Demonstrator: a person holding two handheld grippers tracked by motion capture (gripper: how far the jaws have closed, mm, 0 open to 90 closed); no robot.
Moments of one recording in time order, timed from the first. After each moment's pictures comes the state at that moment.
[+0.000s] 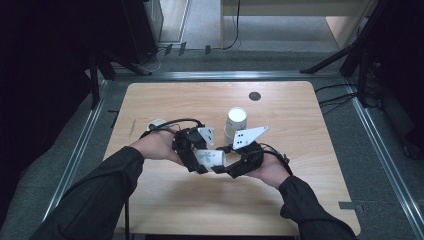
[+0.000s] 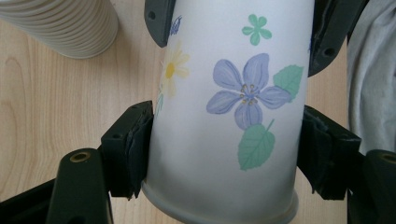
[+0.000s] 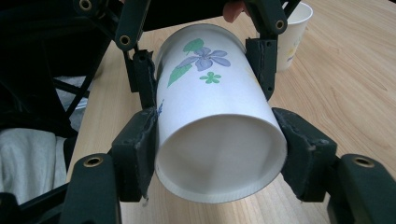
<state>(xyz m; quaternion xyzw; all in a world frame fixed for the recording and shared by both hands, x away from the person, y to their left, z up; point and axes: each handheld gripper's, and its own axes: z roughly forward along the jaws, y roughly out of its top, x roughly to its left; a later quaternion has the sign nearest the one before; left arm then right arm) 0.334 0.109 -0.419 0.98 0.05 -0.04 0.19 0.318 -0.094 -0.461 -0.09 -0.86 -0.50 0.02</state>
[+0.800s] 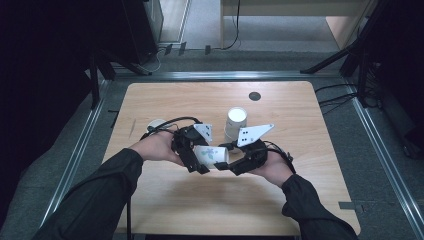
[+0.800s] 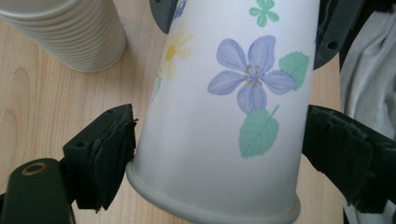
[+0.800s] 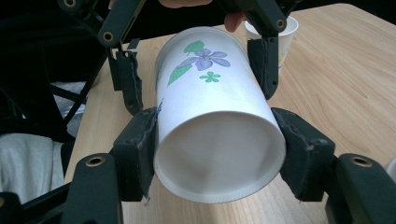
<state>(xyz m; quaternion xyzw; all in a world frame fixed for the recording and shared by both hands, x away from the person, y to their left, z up) 0.336 0.115 -0.418 0.96 0.08 -0.04 0.25 0.321 -0.104 -0.453 -0.09 -0.85 -0.51 0.01</state>
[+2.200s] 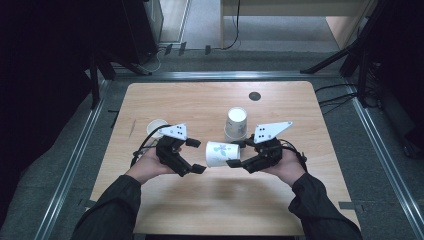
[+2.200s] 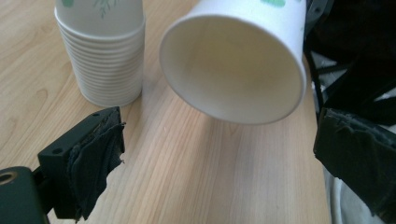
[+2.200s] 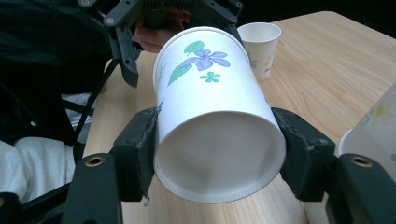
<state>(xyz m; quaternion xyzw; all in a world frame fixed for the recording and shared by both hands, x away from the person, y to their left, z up) 0.315 0.166 -0.448 0.86 0.19 -0.04 0.47 0.321 -0.137 -0.442 -0.11 -0.84 -0.53 0.02</state>
